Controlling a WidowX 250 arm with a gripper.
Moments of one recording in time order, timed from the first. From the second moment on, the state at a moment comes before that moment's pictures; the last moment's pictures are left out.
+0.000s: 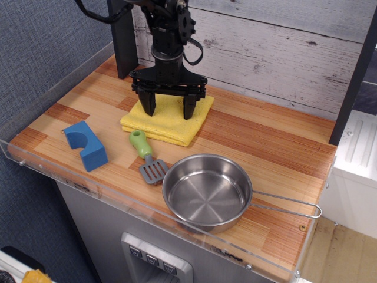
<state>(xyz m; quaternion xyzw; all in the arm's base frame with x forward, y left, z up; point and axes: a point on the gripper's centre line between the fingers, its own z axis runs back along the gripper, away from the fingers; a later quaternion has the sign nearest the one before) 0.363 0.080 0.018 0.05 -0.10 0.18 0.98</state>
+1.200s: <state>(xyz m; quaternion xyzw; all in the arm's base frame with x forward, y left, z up) 0.372 0.067 0.071 0.02 -0.17 0.18 0.97</state>
